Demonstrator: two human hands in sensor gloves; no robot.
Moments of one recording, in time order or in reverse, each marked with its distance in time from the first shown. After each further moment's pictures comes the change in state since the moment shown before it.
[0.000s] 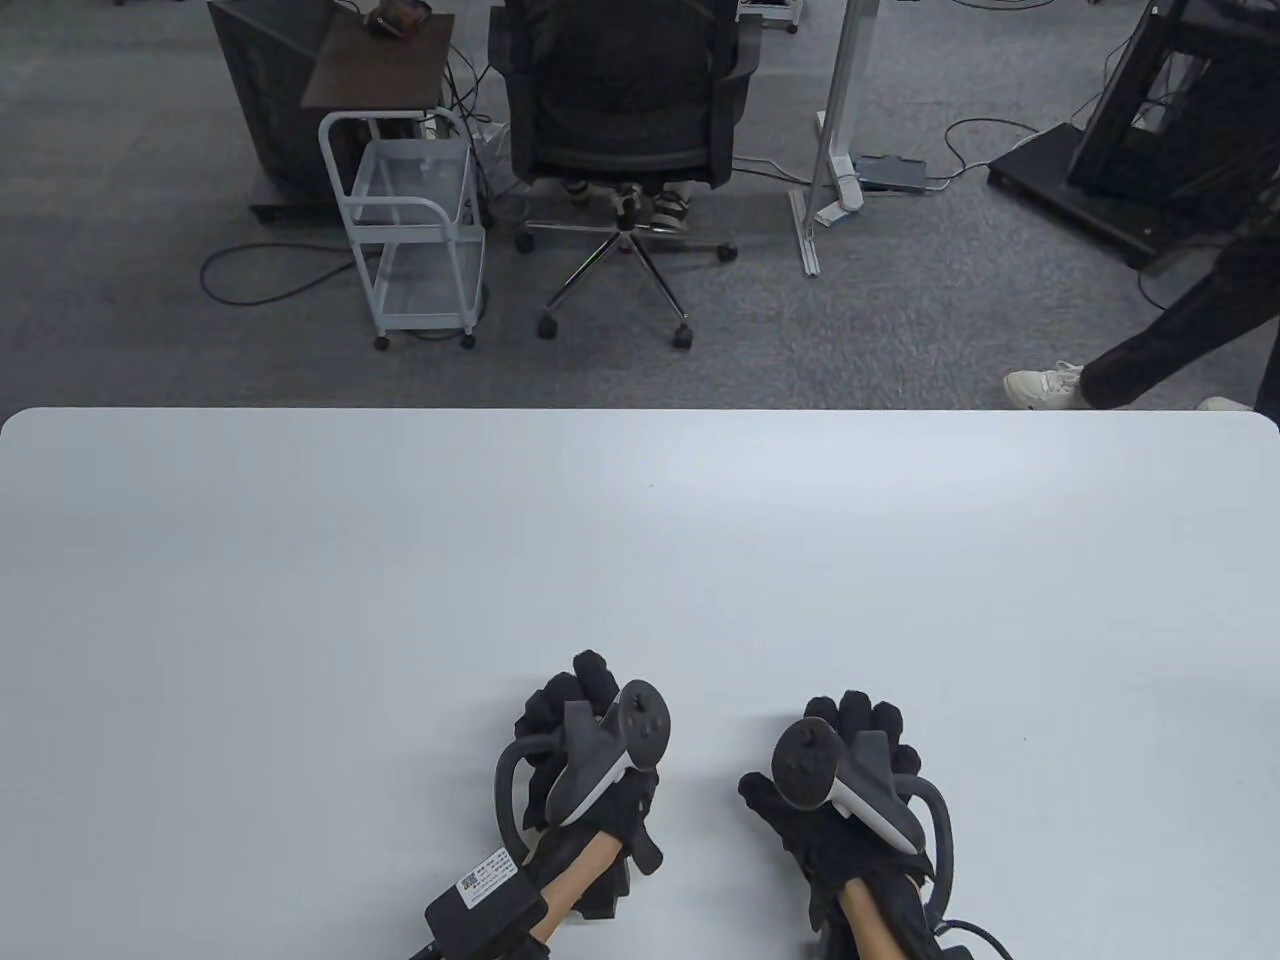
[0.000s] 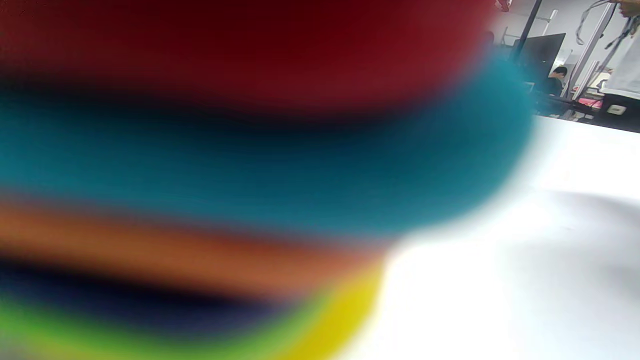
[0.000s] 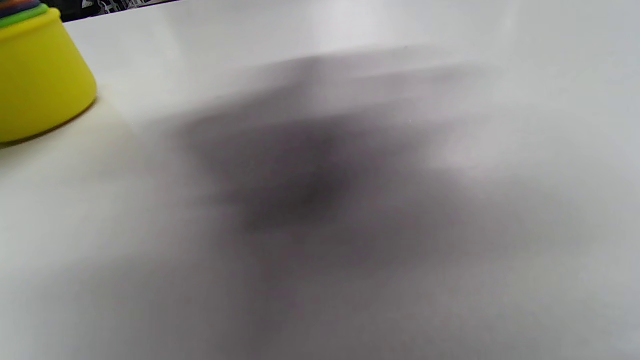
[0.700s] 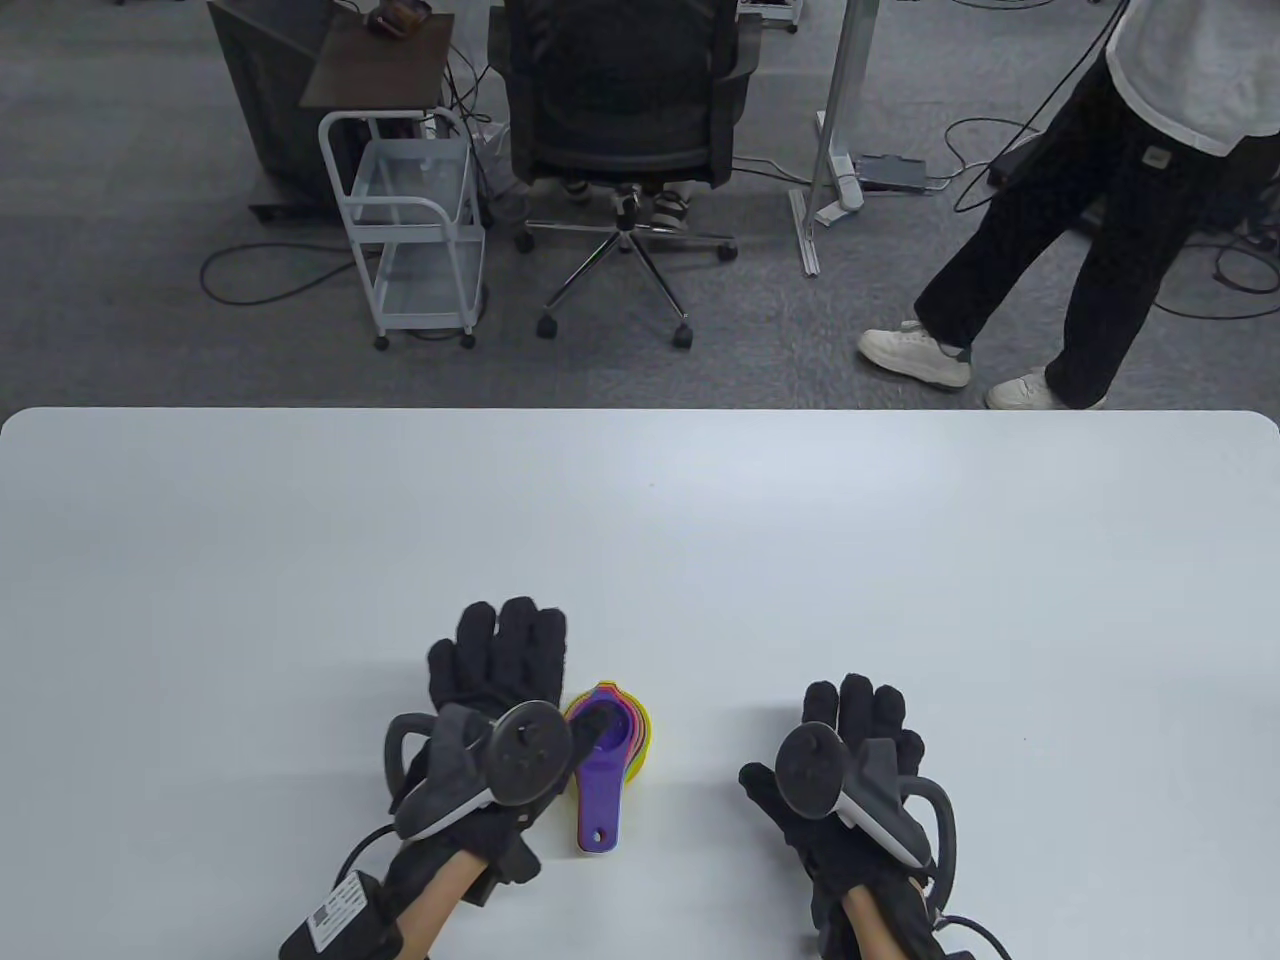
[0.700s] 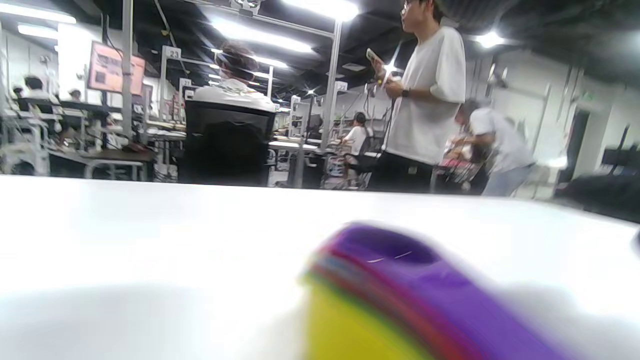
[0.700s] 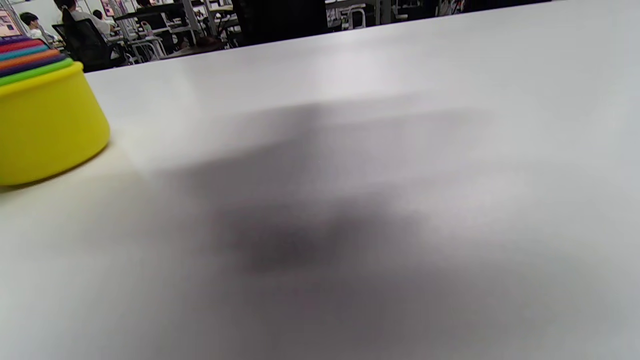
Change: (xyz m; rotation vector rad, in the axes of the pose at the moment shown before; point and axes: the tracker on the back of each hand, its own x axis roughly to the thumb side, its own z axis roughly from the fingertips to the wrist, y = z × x) left_hand -0.088 0.082 0.045 0.247 -0.329 -0.104; right_hand 0.002 -0.010 0.011 -0.167 -0.036 0.007
